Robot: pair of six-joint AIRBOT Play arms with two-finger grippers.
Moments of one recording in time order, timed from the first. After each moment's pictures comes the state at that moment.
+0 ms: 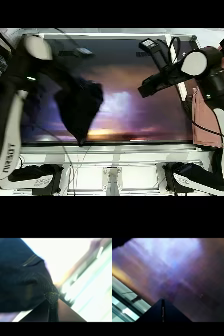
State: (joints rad) left arm -0.50 -1.43 1.72 1.33 -1.78 -1.16; right arm 0.40 -1.20 1.58 -1.42 1.51 1.35
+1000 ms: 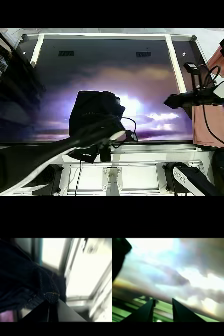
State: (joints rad) left arm -1.13 -1.38 1.26 1.48 -1.67 -1.28; right arm -0.10 -0.96 1.05 -1.15 1.31 1.26
